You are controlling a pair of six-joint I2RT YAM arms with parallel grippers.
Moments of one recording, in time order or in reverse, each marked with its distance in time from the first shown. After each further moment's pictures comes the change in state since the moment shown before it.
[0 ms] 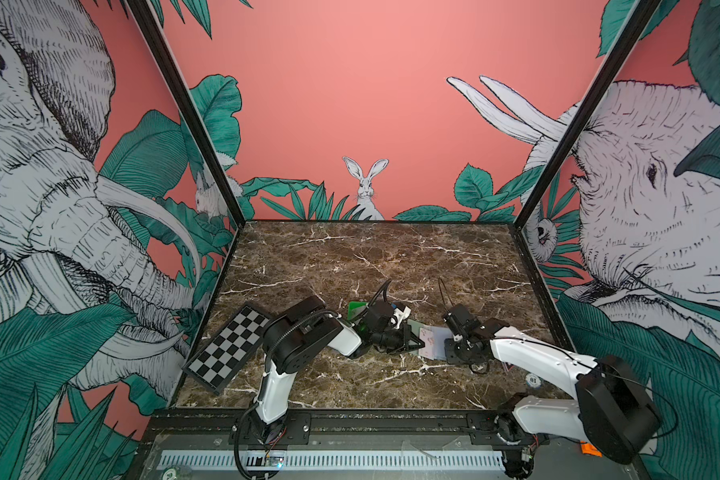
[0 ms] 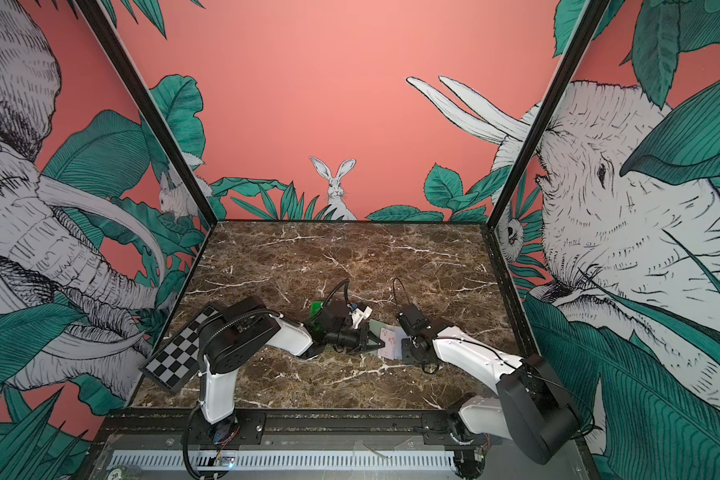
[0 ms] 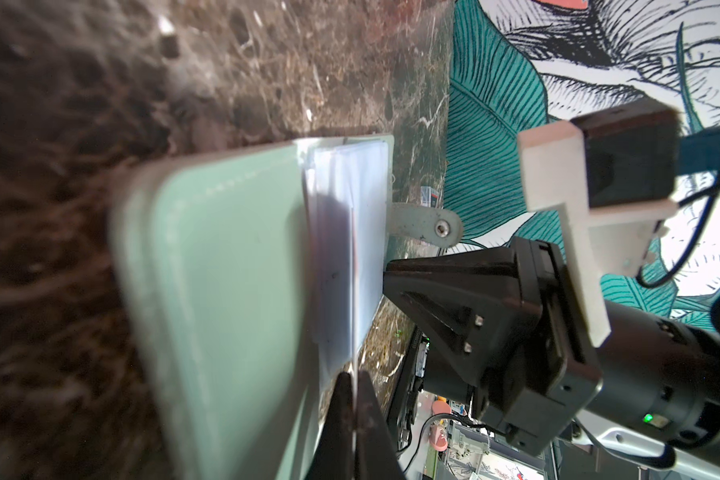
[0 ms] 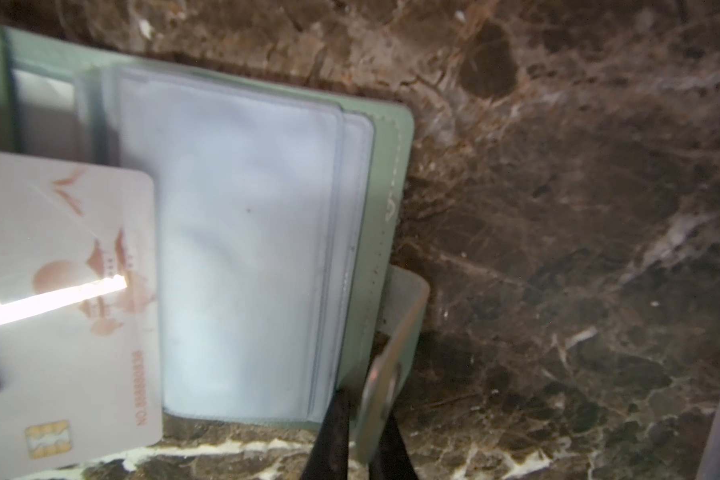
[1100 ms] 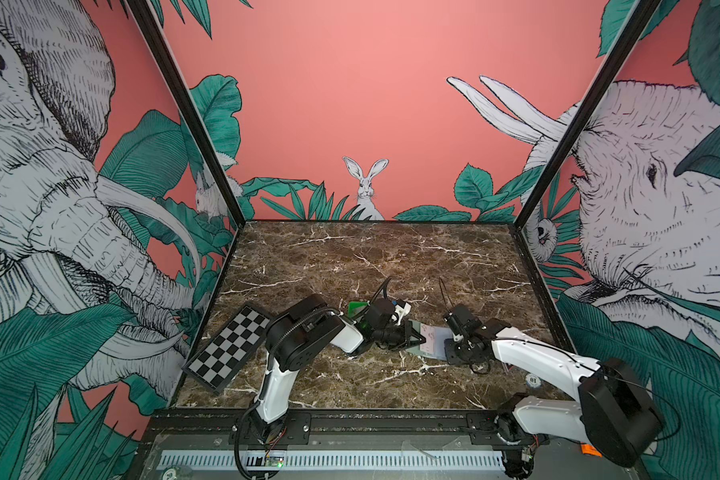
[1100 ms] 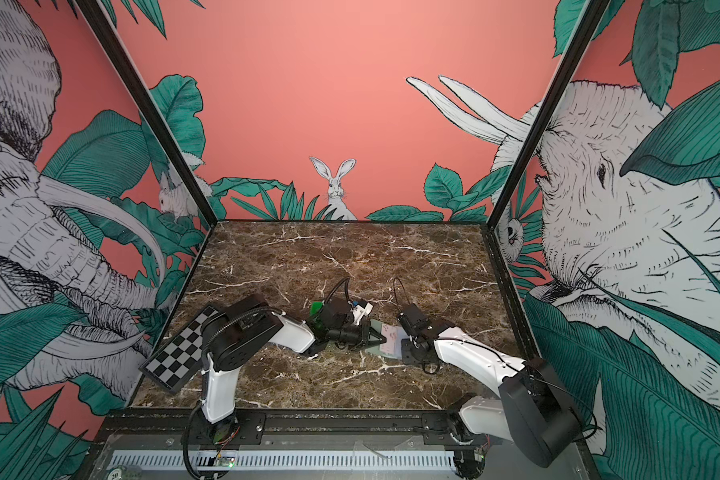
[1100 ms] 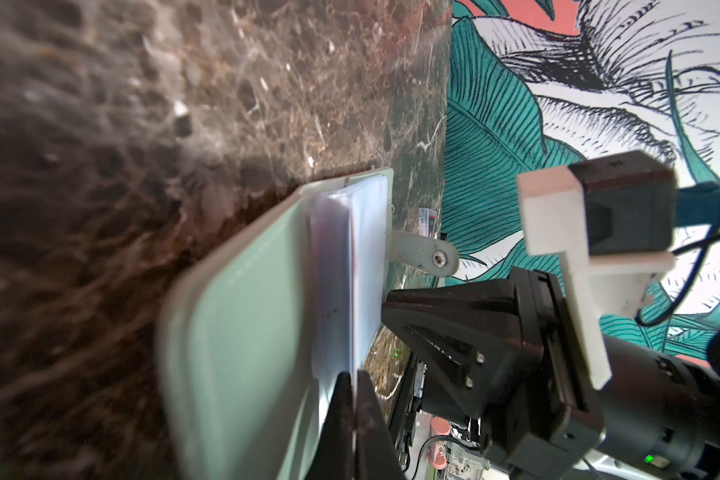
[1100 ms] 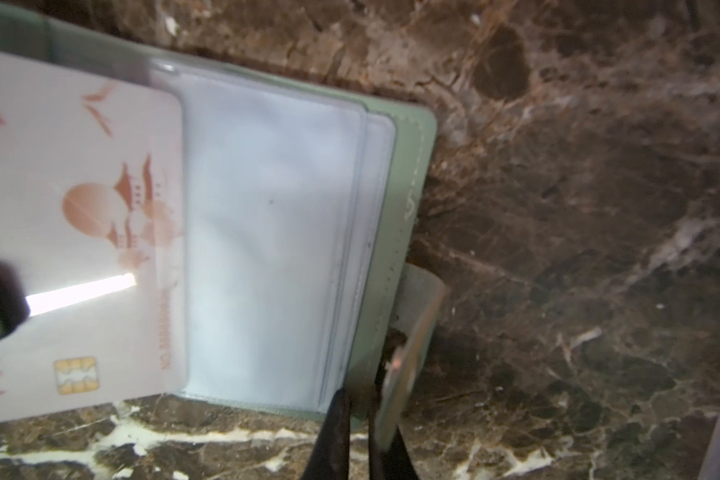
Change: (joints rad) left arm 0.009 0.027 0.037 0.005 -0.016 -0.022; right arm 0.000 -0.016 0.000 -0.004 -0.016 -0.016
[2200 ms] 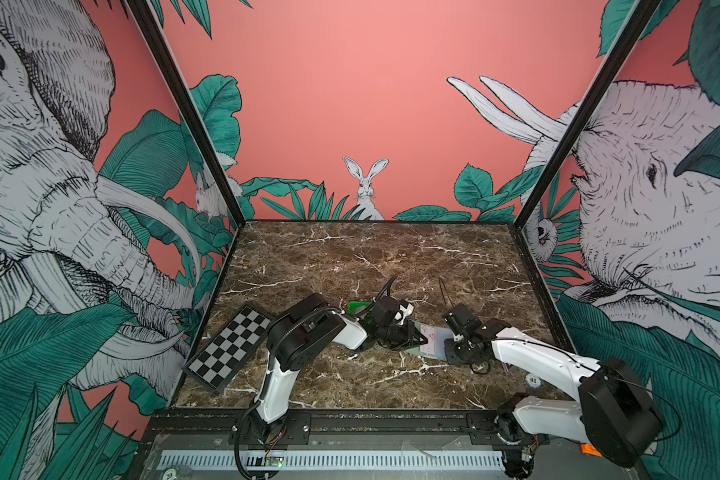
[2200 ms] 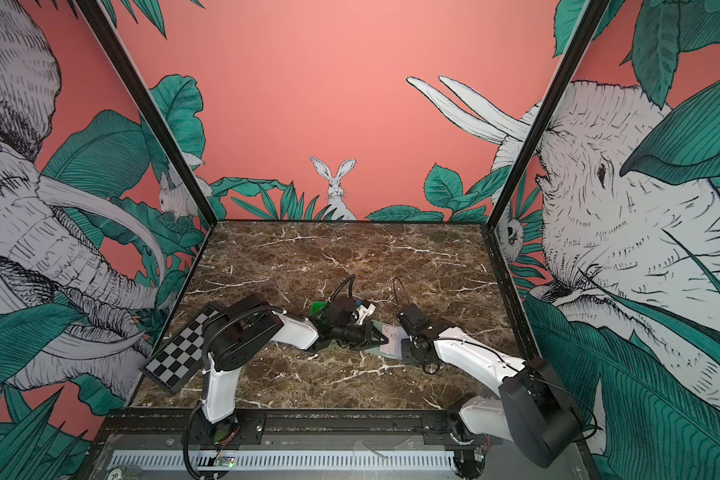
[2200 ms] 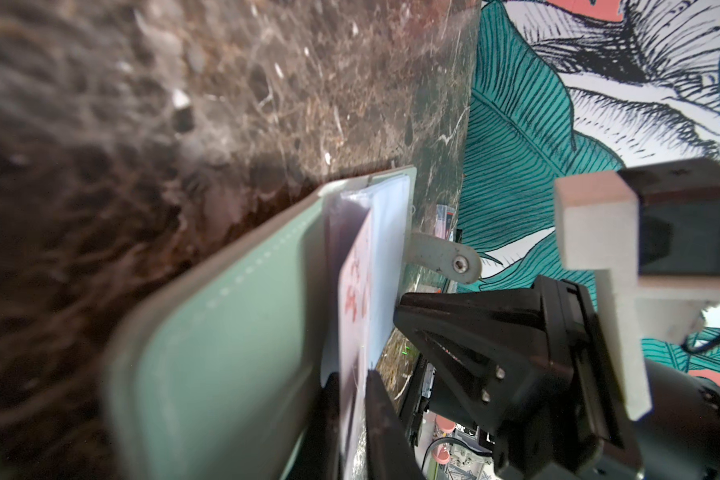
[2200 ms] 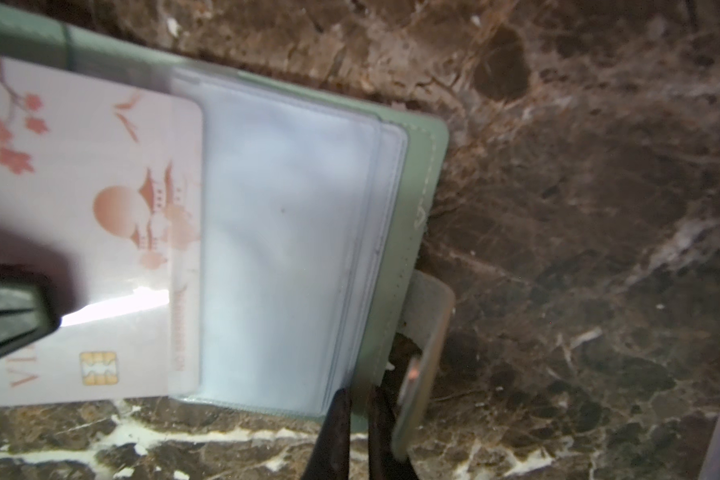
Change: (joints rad) left arm -0.008 0.007 0.068 -0.151 0.003 0.037; right arm 0.000 -0.001 0.000 0.000 0.000 0.000
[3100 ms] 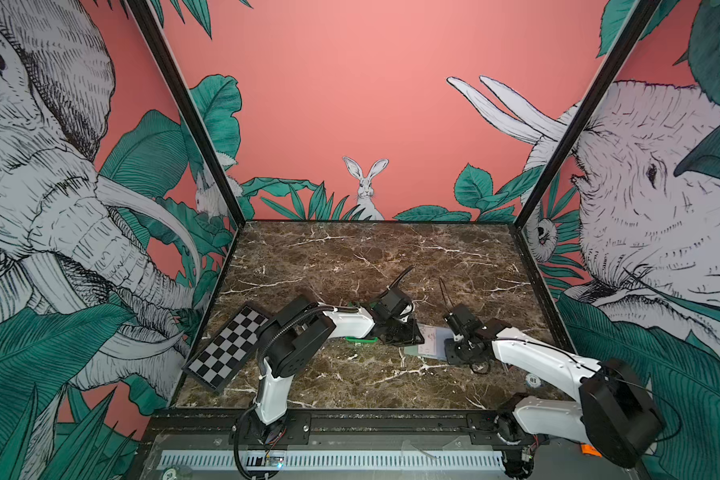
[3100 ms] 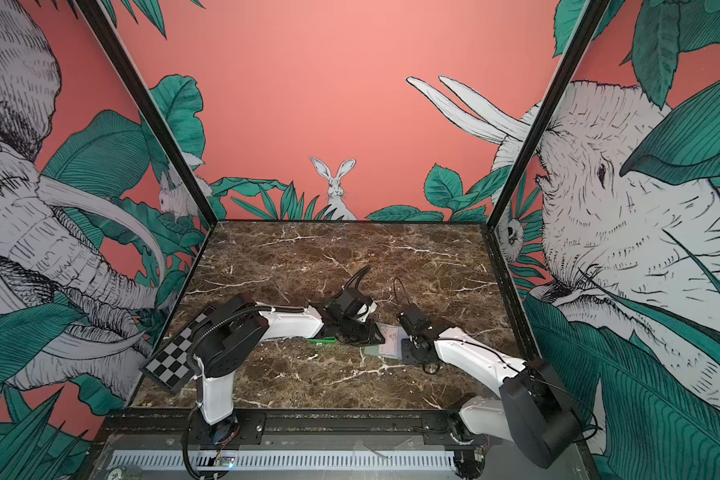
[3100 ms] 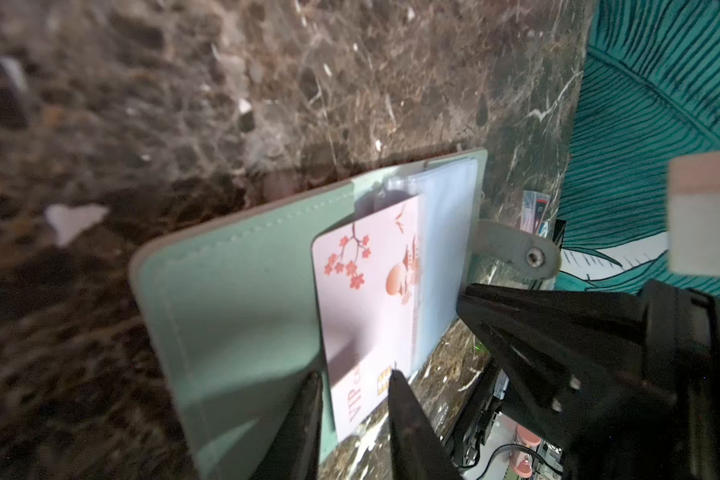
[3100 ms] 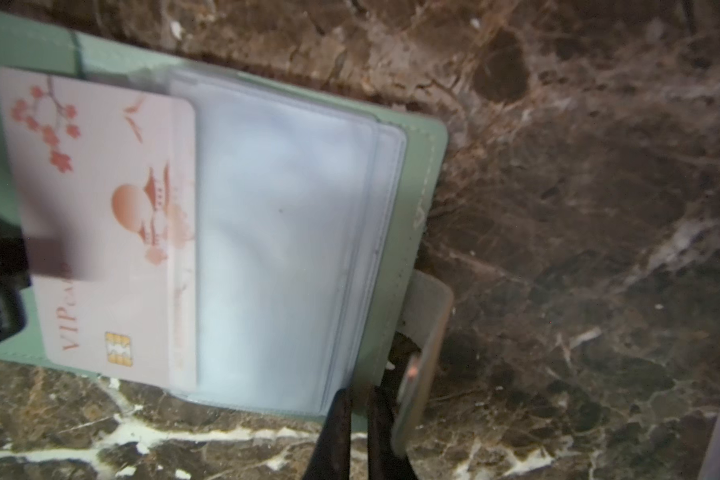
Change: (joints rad) left arm -0.019 -0.074 0.190 -0.571 -0.139 0.246; right arm 0.000 -0.005 0.000 0.000 0.000 0.000
